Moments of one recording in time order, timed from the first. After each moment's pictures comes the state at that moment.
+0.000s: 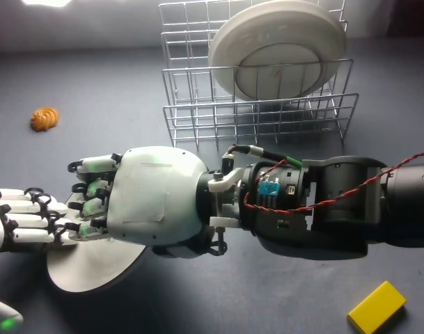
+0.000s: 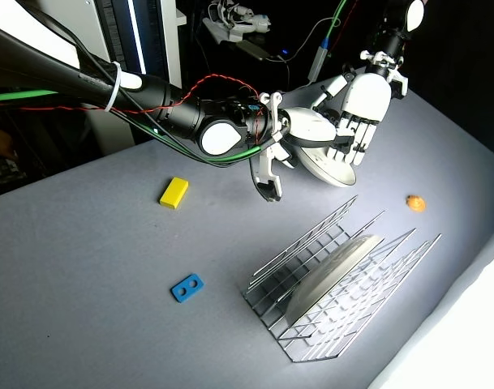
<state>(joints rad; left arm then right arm) 1.19 -0.78 1.24 1.02 -0.69 0.10 -0.41 -1.58 1.24 -0.41 0.44 -1.13</state>
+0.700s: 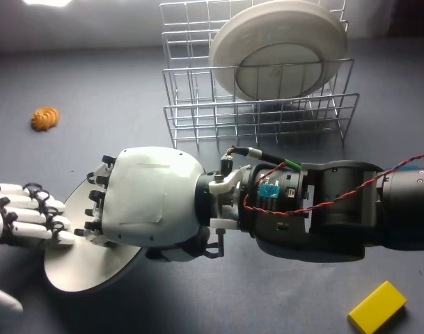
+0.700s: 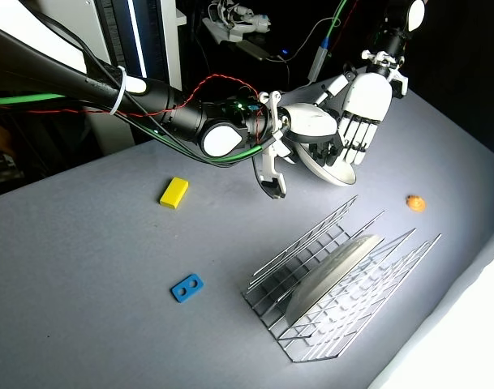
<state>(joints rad) 1.15 -0.76 1.25 0.94 -0.68 0.10 -0.42 -1.59 1.25 -0.41 0.48 -1.15</state>
